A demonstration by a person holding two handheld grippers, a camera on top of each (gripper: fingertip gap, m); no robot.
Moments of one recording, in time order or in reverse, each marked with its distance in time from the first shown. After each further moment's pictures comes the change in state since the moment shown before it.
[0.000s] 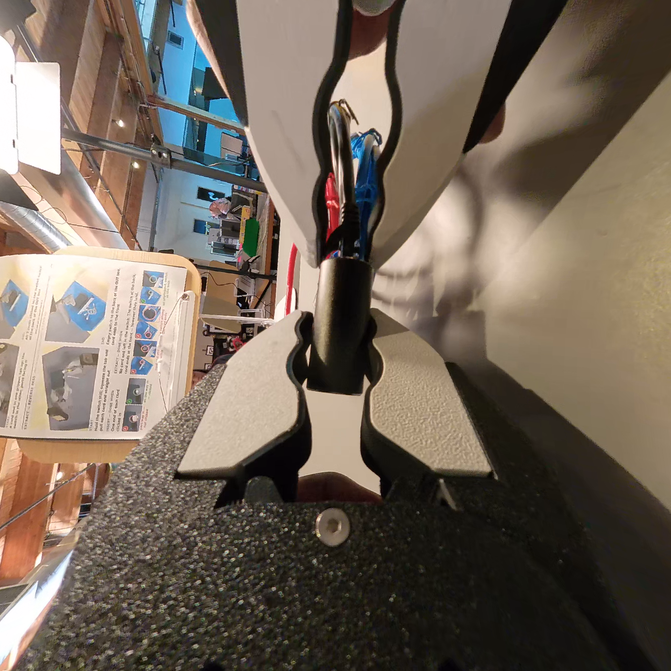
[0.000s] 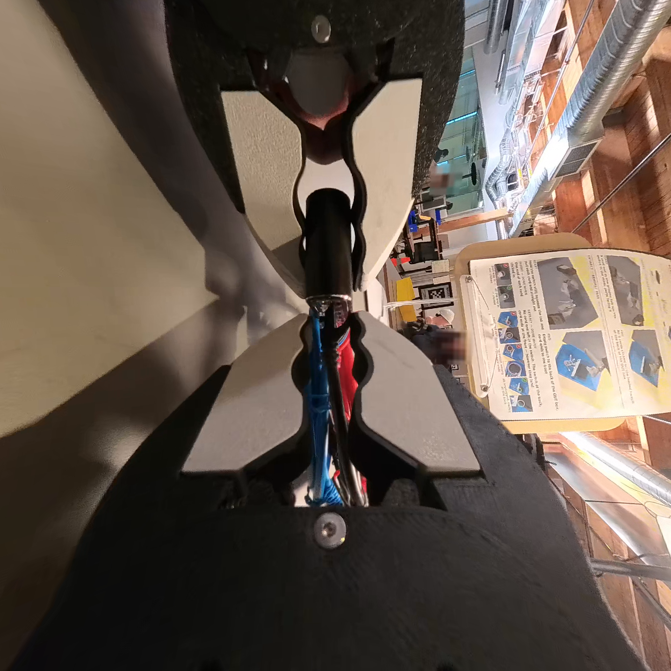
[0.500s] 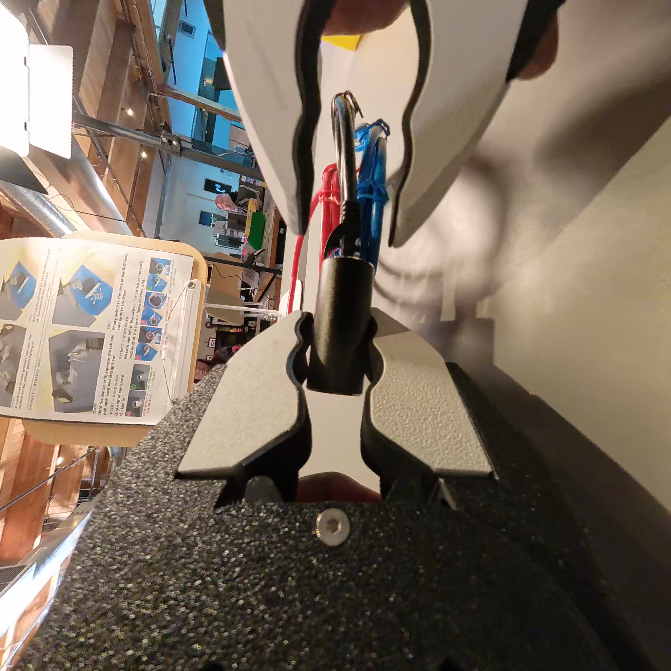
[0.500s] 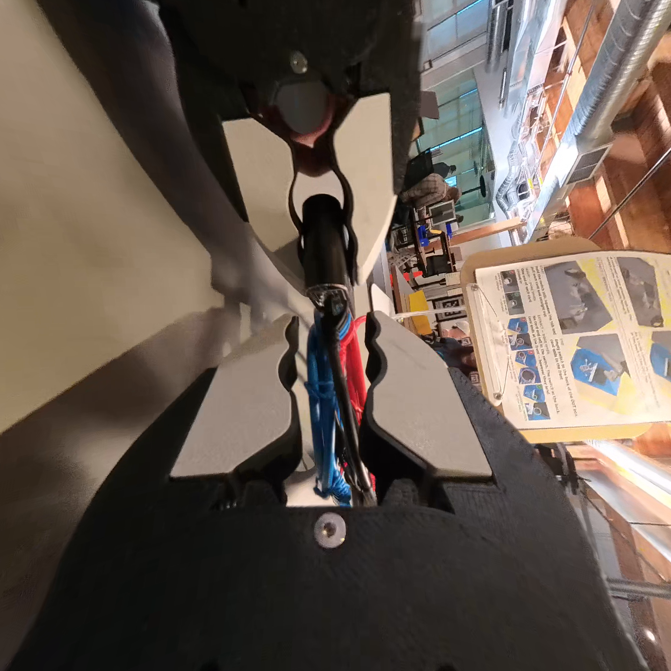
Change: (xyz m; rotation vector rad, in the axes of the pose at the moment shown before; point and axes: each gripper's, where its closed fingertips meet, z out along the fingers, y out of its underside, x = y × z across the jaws) left arm -0.005 0.006 -0.005 -0.011 -0.025 -0.027; right arm 0.005 -0.008 -0.010 0.059 -0.028 0.060
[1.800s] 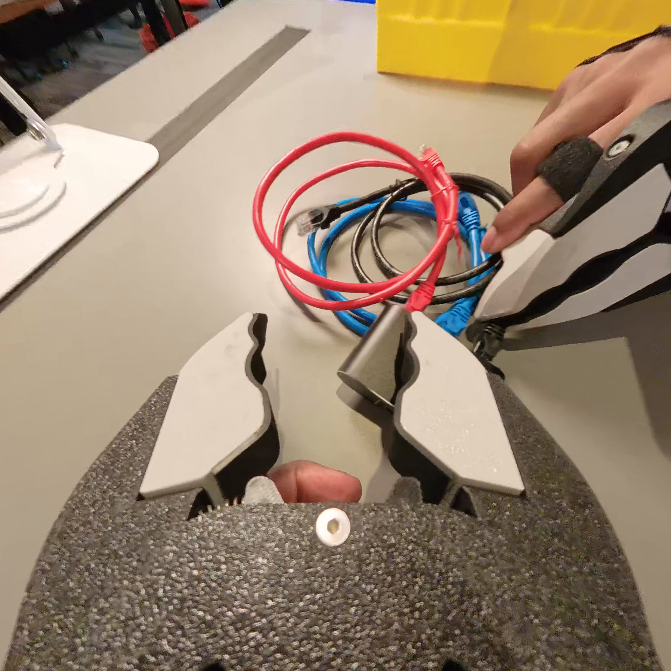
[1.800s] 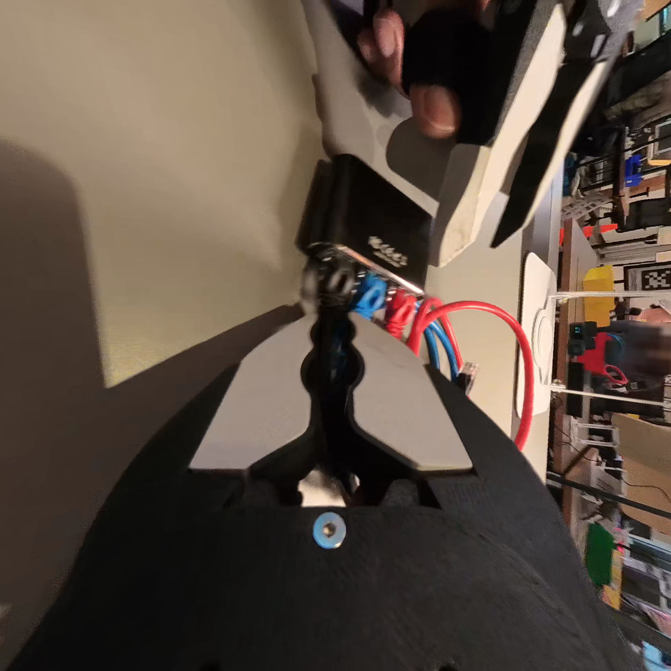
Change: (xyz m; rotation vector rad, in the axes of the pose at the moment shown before) left arm 0.003 0.031 0.005 0.014 0.454 -1.044; right arm -0.060 0.005 -0.005 -0.156 -0.437 0.126
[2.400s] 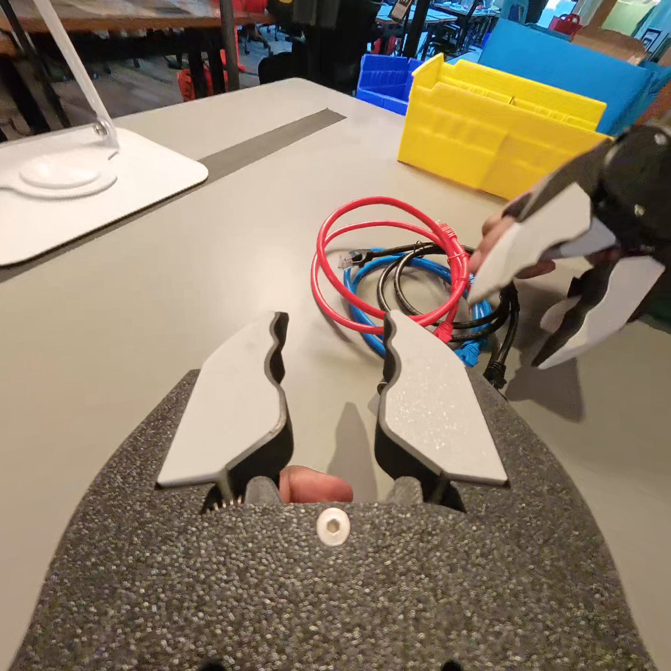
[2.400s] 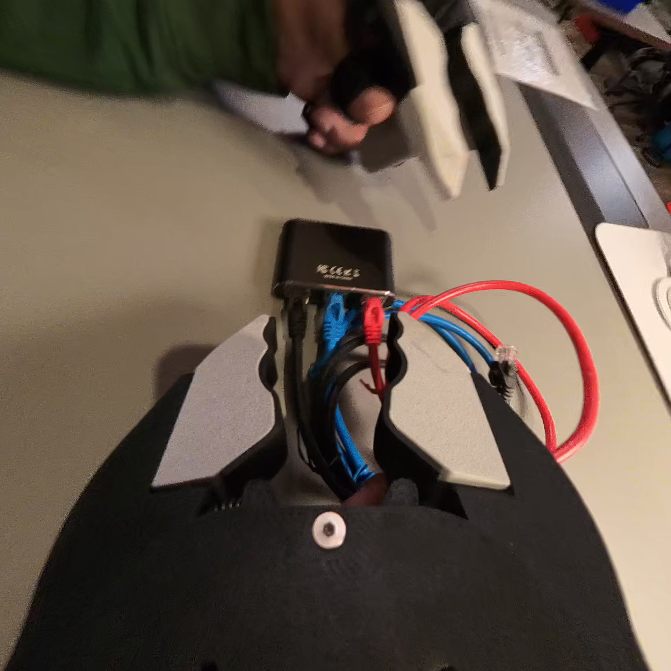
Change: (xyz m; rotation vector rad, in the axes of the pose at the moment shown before) left arm -0.025 -0.013 -0.023 0.163 0.007 -0.223; right arm 0.019 -0.009 -0.024 0.275 -0.199 0.431
